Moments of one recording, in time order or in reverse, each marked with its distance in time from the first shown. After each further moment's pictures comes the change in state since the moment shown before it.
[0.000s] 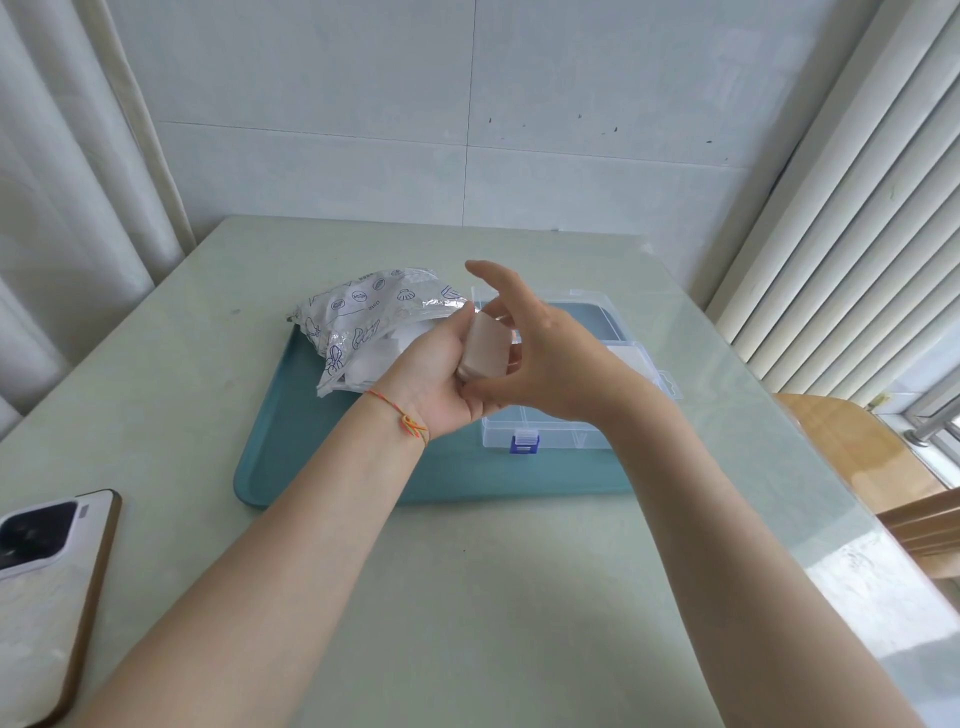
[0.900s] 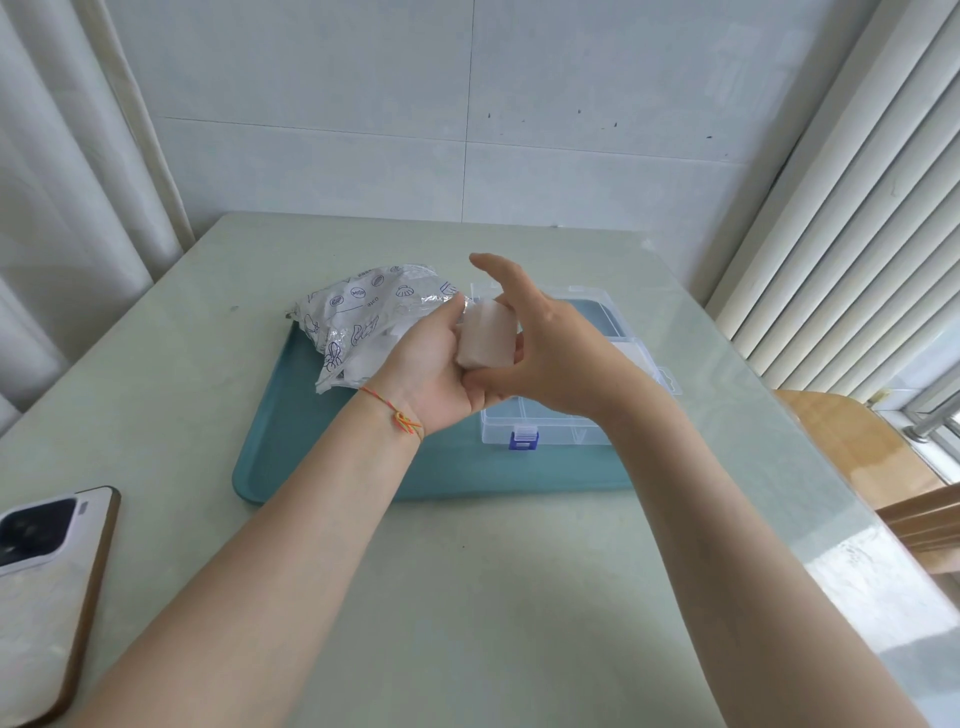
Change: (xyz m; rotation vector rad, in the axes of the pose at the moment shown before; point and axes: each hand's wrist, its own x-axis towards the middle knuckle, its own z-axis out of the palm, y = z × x) left_hand 0.000 0.001 -0.002 -0.018 0.018 0.034; right_hand -0.002 -0.006 -0.003 -0.062 0.029 0.020
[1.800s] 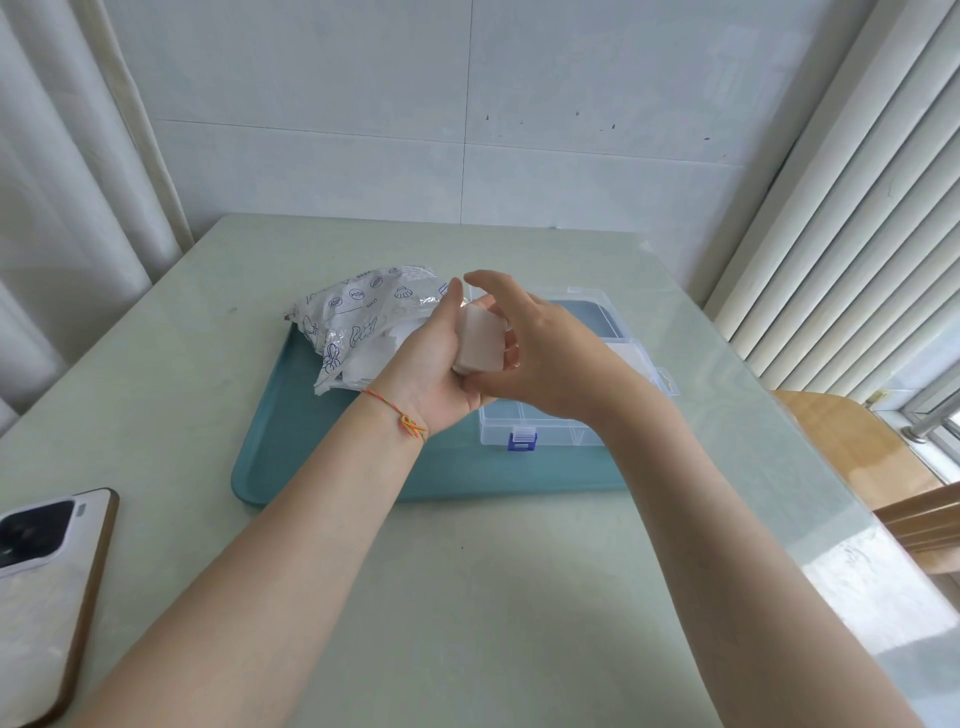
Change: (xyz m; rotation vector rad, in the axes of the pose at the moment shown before) left_hand 0.002 -0.002 0.004 0.040 -0.062 0.096; right_hand 0.002 0.007 0.004 -0.133 0.029 -0.072
